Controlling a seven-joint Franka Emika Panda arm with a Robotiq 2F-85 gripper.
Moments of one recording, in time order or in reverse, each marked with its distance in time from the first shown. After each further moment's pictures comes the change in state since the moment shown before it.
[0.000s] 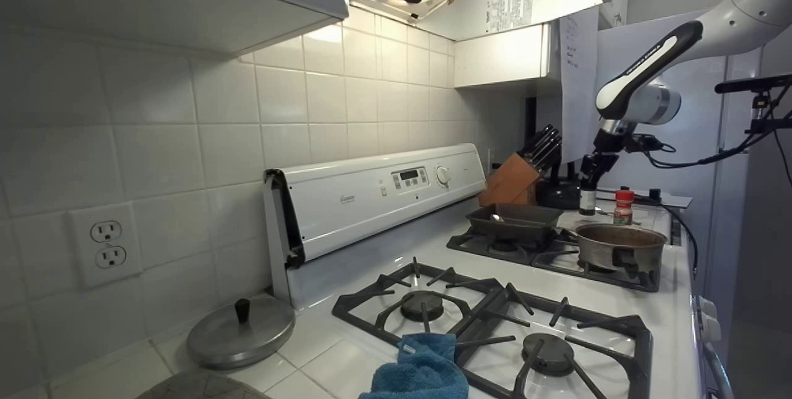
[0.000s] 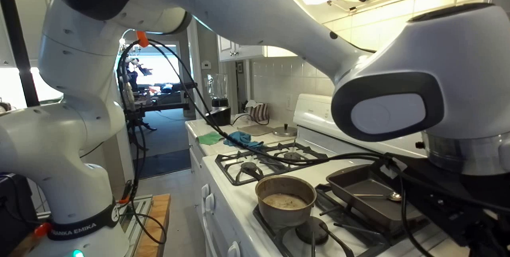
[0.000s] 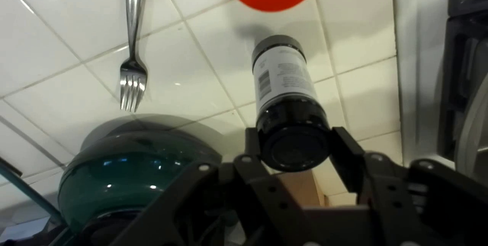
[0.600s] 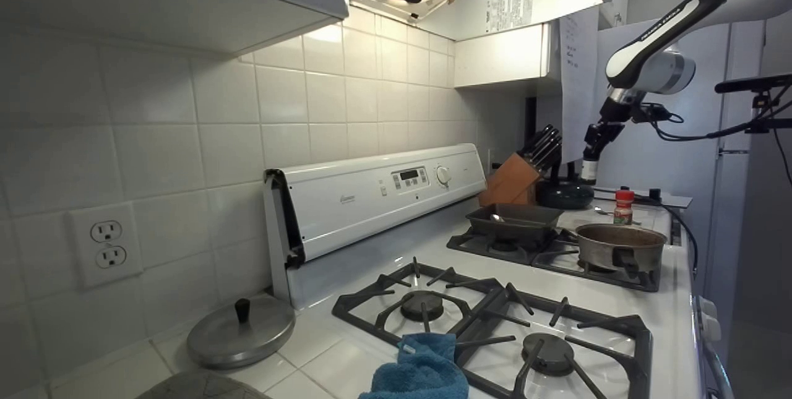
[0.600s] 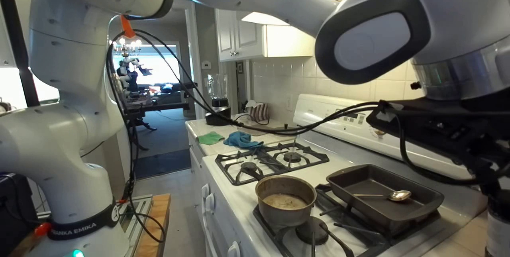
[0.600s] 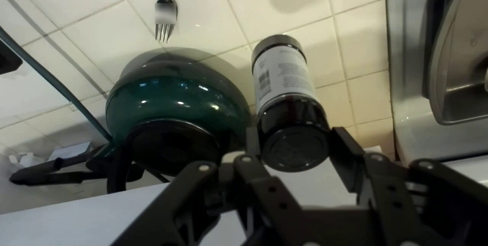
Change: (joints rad) arm 0.027 -0.159 -0.035 -0.049 -0.009 0.003 0.000
